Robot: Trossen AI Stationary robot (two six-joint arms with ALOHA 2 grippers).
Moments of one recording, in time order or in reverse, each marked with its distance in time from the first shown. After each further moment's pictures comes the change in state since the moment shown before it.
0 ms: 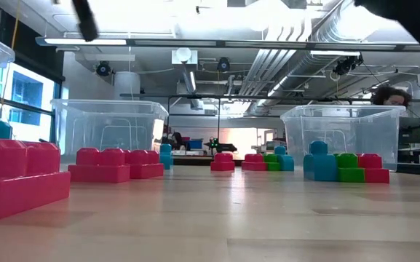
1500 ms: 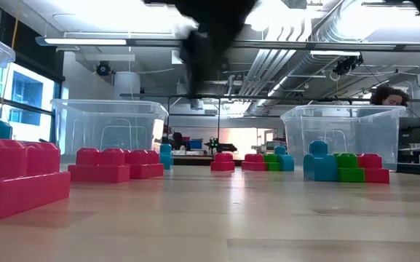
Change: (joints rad) left arm -0.018 0.049 0.000 0.039 -0.077 -0.047; right arm 0.039 -0.206 -0.154 -1.112 -0.063 -0.409
